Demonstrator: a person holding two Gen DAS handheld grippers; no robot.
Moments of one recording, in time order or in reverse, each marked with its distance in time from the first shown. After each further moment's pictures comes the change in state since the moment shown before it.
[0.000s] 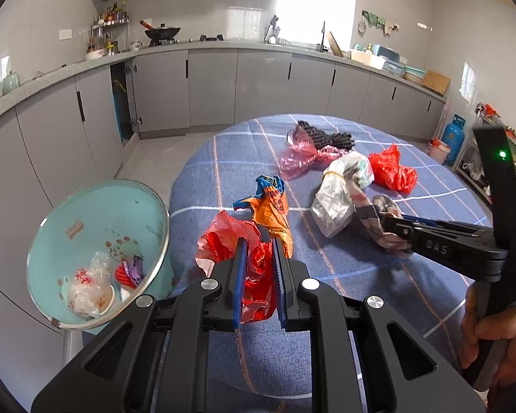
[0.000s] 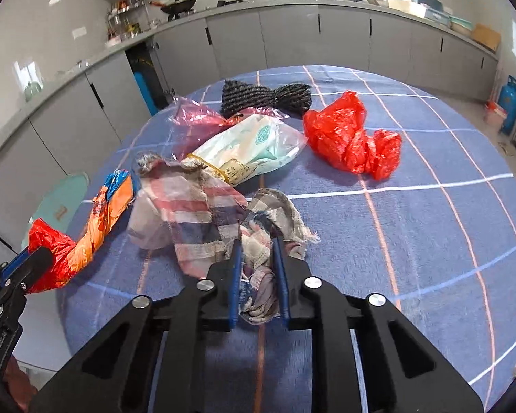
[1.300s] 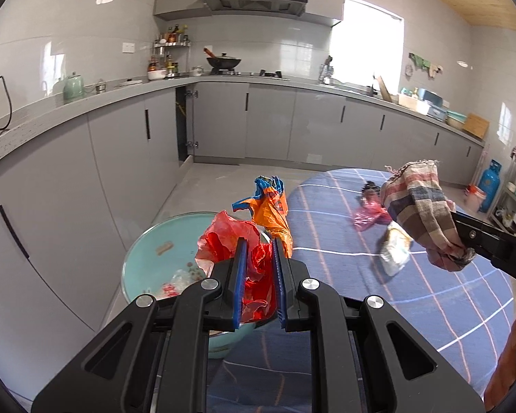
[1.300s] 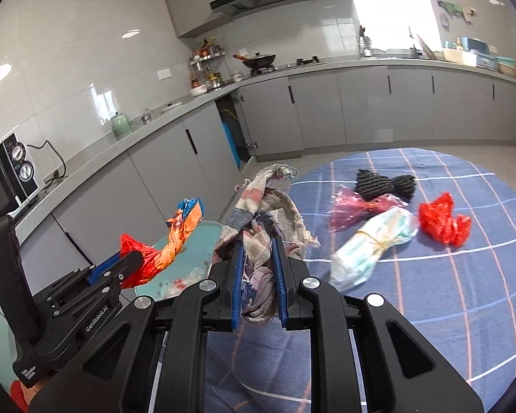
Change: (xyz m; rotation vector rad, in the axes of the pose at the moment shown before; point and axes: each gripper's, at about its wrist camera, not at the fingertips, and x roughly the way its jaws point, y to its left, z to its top) left arm -0.079 0.080 0.016 -0.123 -0.138 0.184; right arm -0.099 0.119 0.009 -0.114 -0.232 0.284
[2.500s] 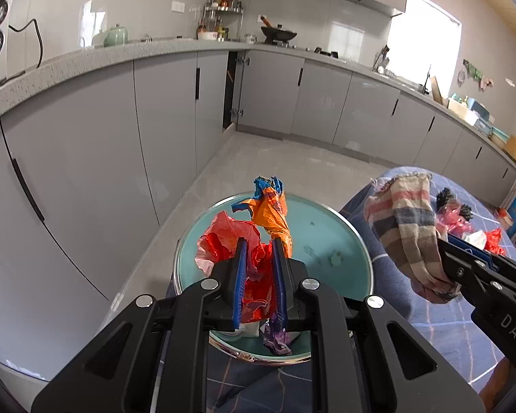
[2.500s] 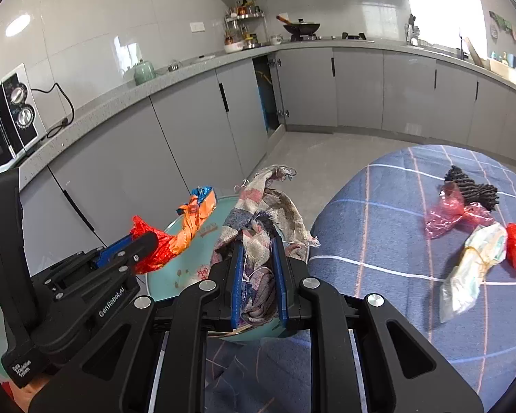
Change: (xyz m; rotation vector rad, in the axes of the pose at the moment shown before) left arm 0.059 0.087 -0.007 -0.152 0.123 0.124; right arm 0.116 0.084 -0.007 -0.138 0.151 0.053
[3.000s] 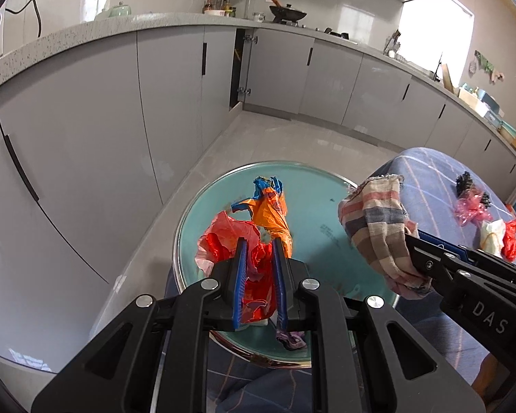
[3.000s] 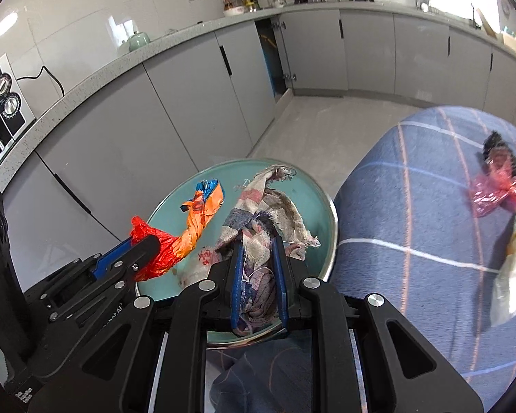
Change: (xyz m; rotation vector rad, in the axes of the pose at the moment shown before) left arm 0.036 0.014 -0.012 -0.021 0.086 0.024; right arm 0.066 0.000 -0.004 0.042 0.154 0.054
